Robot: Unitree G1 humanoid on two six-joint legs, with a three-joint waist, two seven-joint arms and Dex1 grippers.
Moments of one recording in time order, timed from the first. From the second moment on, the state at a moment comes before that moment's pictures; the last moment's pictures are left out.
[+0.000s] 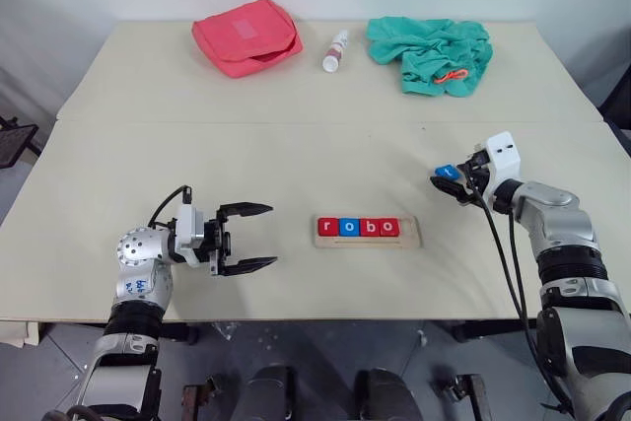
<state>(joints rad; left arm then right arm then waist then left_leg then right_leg) -0.45 0.45 0.09 0.52 -0.50 -0.40 -1.50 -0.78 -0.60 -0.12 0.75 0.14 0.29 0.73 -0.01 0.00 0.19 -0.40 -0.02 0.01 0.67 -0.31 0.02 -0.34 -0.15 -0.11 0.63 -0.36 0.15</state>
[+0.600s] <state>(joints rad) -0.43 0.49 0.09 0.52 -0.52 -0.38 -1.50 -0.24 -0.48 -0.32 -0.36 0.34 0.83 0.35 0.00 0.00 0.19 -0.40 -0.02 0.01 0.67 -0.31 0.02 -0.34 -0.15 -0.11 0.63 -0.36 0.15</state>
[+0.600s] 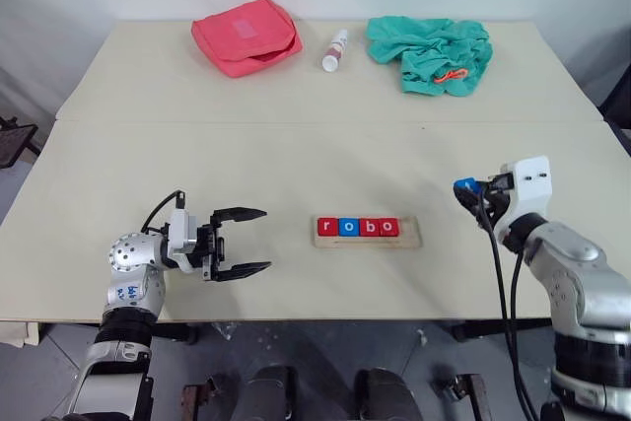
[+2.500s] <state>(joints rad) -0.35 0.61 0.08 0.38 -0.57 -0.32 -1.50 -0.36 -1.10 0.08 0.04 0.17 0.25 1.18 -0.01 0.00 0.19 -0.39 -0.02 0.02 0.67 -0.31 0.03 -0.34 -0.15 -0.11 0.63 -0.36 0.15</state>
